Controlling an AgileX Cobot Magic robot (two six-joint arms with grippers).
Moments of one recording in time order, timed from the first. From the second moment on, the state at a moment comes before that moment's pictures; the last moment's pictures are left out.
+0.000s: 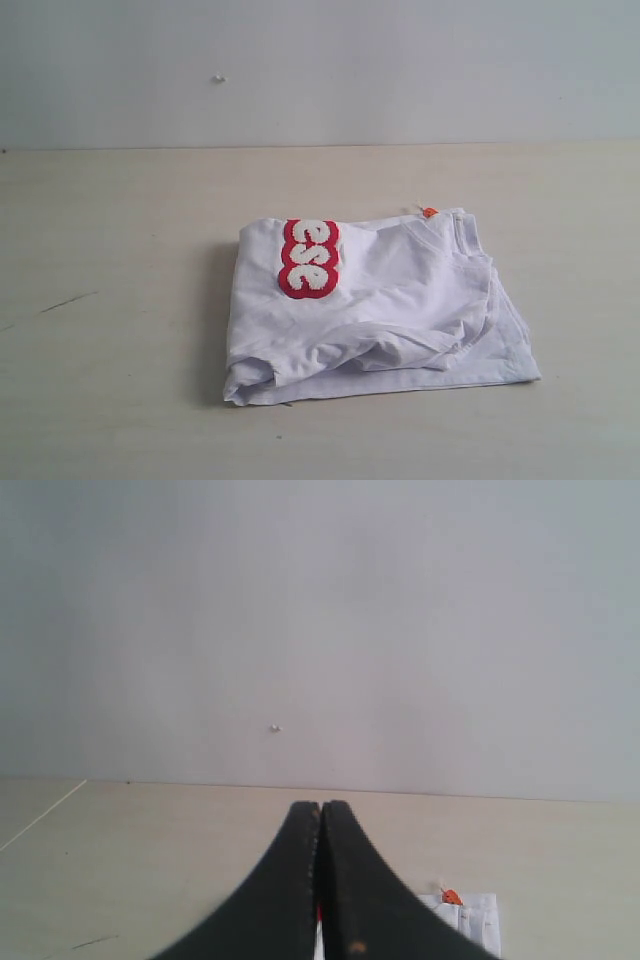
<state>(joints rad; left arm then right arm) -0.02 0.01 0.00 0.05 0.10 0.04 0.19 0.46 -0.78 0.14 0.53 0.13</state>
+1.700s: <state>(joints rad) 0.00 0.01 0.00 0.02 0.37 0.05 0.19 0.46 -0.78 0.14 0.53 0.13</state>
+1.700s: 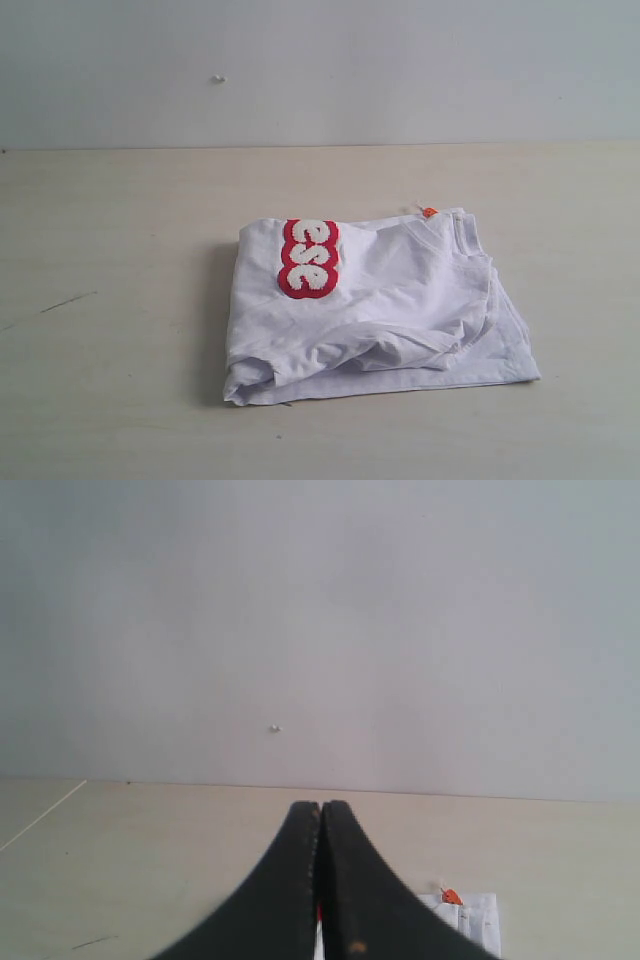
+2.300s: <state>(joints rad) 0.00 0.01 0.00 0.02 0.37 0.05 0.19 0.46 -0.78 0.13 0.42 0.13</state>
